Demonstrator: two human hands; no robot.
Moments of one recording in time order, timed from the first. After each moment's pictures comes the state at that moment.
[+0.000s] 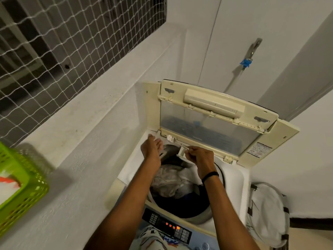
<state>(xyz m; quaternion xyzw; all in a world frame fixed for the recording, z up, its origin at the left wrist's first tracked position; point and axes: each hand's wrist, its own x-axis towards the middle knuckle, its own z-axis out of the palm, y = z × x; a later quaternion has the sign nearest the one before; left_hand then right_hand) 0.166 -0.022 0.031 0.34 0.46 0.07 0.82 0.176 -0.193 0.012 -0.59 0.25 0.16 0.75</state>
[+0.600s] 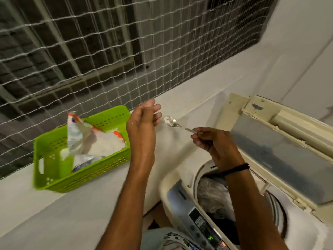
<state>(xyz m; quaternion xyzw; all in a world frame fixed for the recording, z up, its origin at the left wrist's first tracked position) -0.019 0.115 0.223 0.50 0.32 0.43 0.68 0.100 -0.018 0.177 -0.58 -0.02 0.36 0.73</state>
